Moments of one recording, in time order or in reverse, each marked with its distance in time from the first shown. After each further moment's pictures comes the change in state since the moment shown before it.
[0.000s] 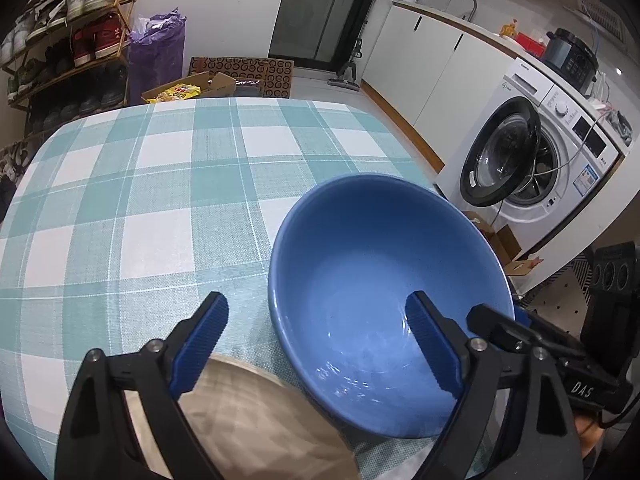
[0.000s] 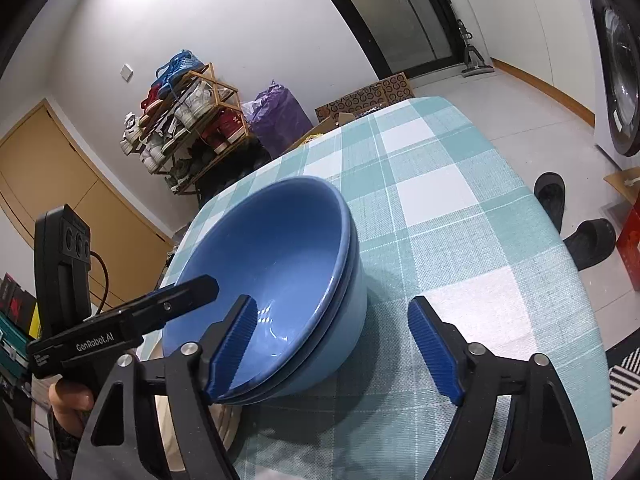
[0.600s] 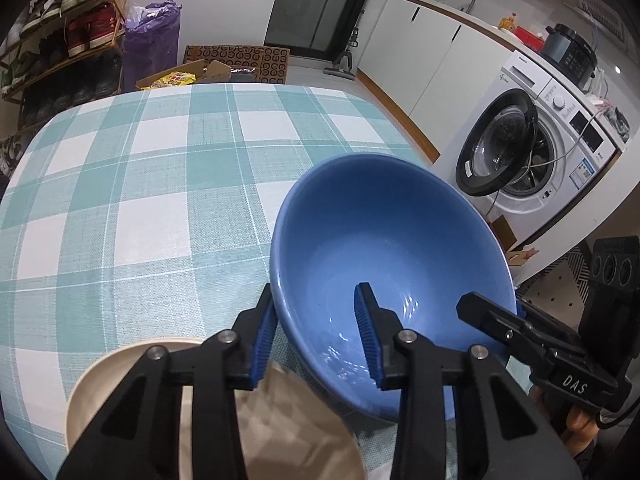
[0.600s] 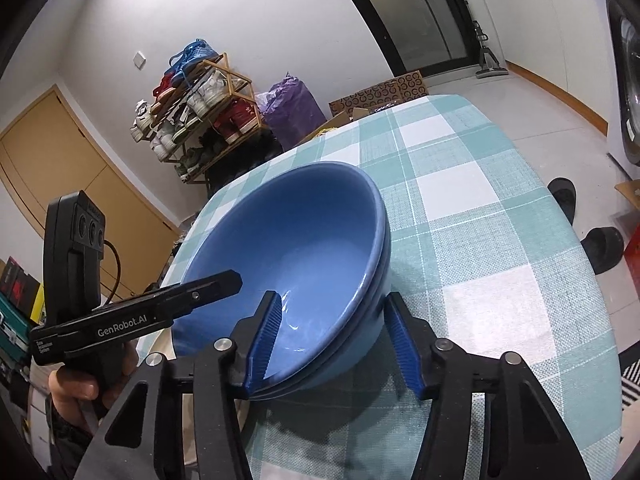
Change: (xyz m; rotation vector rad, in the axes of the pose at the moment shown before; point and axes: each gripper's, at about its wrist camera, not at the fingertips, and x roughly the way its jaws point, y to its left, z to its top) left arm 0.003 0.002 -0.006 0.009 0.042 -0.013; right arm 0.002 0.012 -0.007 -0.042 0.012 0.020
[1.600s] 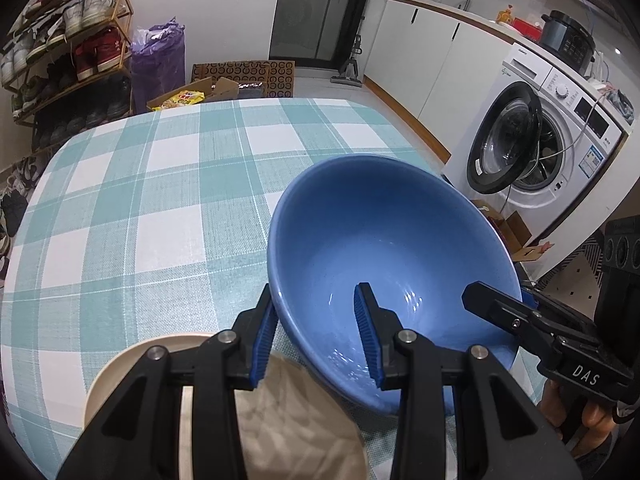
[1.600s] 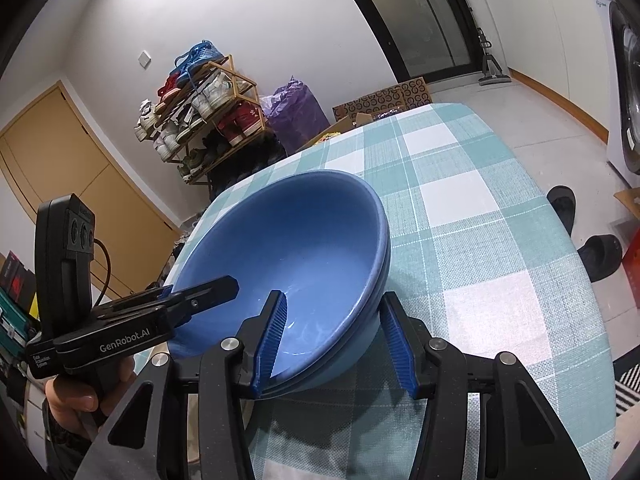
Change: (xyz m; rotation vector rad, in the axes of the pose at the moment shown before) left arm -0.015 -0.013 -0.005 0.046 -0.041 0.073; right arm -0.006 0.004 0.003 -0.023 -0.016 0.003
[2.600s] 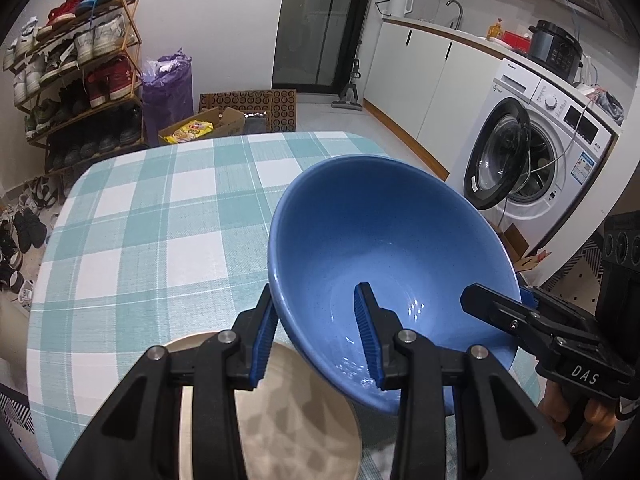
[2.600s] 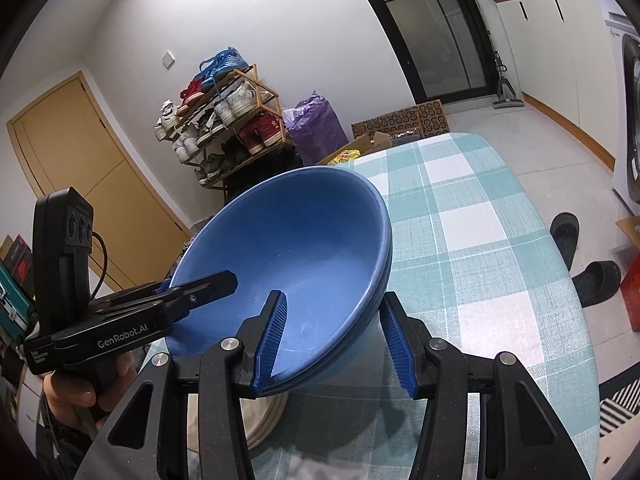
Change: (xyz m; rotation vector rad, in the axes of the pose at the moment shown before) left arm -0.055 -0.006 -0.003 0.029 -0.092 0.029; right arm -0.038 0.034 0.001 -0.073 -0.054 0.030
